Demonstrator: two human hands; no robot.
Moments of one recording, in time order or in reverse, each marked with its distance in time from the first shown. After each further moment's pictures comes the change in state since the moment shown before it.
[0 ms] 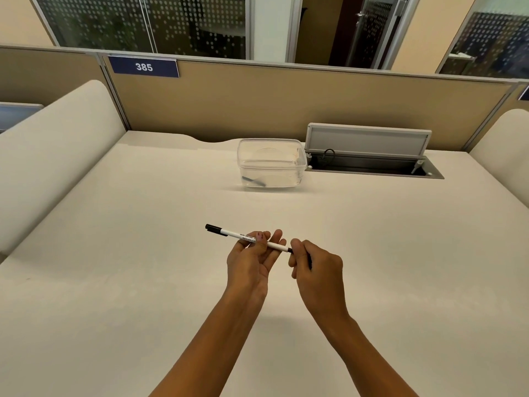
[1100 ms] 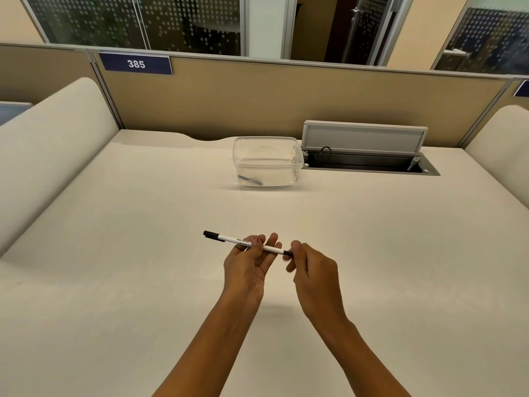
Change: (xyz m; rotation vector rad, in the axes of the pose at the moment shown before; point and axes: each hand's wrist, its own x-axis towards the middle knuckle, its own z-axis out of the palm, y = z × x) left_hand 0.008 -0.004 -0.006 0.005 0.036 -0.026; right_hand -0.003 0.009 0.003 -0.030 -0.044 0.074
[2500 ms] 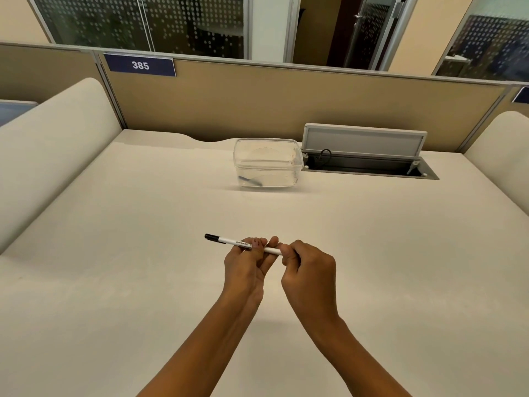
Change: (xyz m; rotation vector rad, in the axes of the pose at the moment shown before) left_hand -0.009 -0.002 0.004 0.093 -0.023 0.059; right_hand -0.004 -0.023 -0.003 -0.212 0.109 -0.170
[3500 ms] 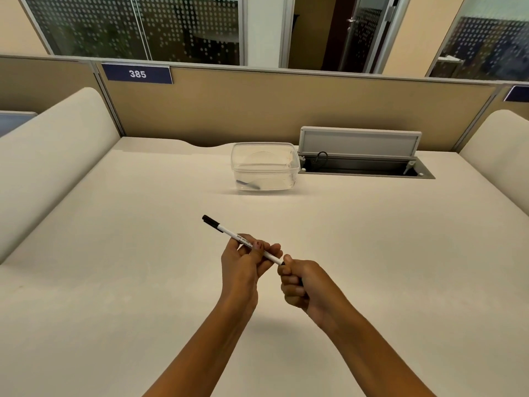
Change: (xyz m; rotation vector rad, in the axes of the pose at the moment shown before) left_hand -0.006 0.004 -0.002 0.283 -0.065 0.151; right_hand 0.012 0.010 -0.014 0.919 -0.557 0.936
